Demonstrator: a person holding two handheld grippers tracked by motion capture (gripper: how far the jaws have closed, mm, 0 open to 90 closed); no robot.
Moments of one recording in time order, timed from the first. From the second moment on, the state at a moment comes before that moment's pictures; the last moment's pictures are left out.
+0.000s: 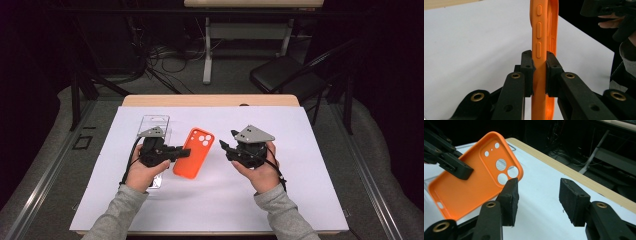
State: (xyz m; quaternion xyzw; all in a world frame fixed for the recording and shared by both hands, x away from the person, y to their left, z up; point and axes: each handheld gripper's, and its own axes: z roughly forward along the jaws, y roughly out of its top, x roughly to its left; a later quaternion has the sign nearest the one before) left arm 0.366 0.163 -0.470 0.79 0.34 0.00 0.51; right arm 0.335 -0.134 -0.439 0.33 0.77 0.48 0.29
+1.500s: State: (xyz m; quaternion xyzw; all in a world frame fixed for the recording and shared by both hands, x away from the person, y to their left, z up) left arm 0.354 0.163 -0.474 0.71 0.34 -0.01 0.62; right arm 0.335 -0.139 -0.456 0.38 0.72 0.58 0.08
